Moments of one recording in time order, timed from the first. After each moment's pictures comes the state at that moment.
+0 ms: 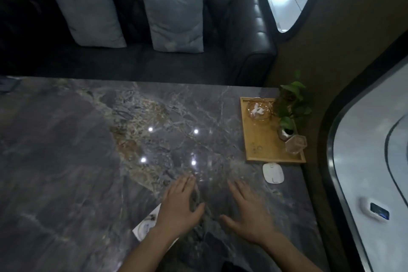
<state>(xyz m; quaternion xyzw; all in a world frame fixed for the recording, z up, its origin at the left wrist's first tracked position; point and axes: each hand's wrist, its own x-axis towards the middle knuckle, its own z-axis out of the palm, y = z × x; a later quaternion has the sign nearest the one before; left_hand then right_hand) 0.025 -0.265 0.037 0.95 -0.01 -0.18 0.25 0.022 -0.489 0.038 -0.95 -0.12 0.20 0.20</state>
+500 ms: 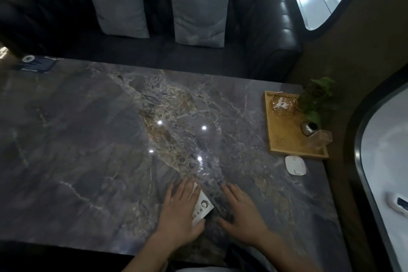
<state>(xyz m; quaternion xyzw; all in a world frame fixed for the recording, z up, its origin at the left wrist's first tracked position) -0.051 -0.200 0.015 0.97 -0.10 -0.16 0.12 -0.021 -0.414 0.022 -0.93 -0.17 0.23 0.22</state>
